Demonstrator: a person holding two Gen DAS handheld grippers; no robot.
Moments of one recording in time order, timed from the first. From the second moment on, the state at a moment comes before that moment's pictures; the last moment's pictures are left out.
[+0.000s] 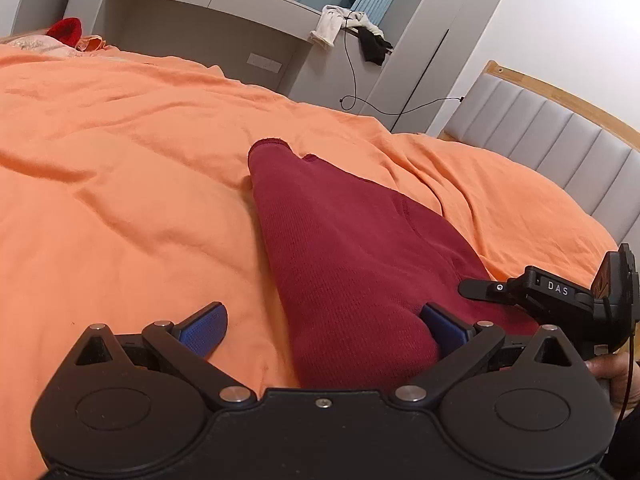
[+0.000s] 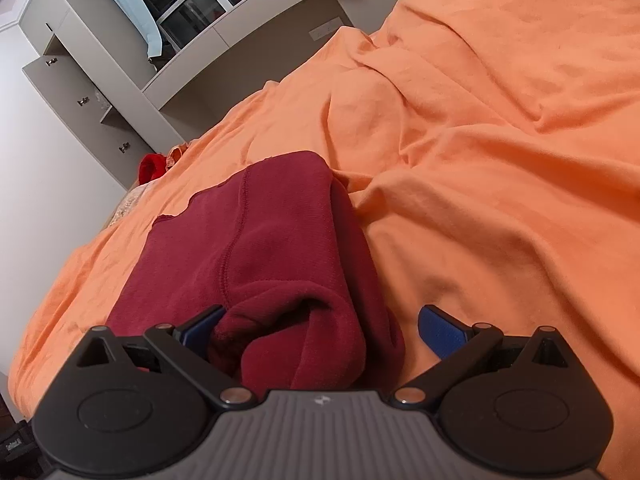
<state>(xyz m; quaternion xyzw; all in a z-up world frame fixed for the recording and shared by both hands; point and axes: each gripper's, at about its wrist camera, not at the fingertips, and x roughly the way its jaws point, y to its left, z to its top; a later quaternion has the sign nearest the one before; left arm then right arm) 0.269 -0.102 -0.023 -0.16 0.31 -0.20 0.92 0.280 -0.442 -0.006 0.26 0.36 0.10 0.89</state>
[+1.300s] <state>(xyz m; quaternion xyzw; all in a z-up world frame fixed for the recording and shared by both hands) 0.268 -0.100 -0.024 -0.16 0.30 -0.21 0.92 0.271 -0.491 -0.011 0.45 0.29 0.09 0.84</state>
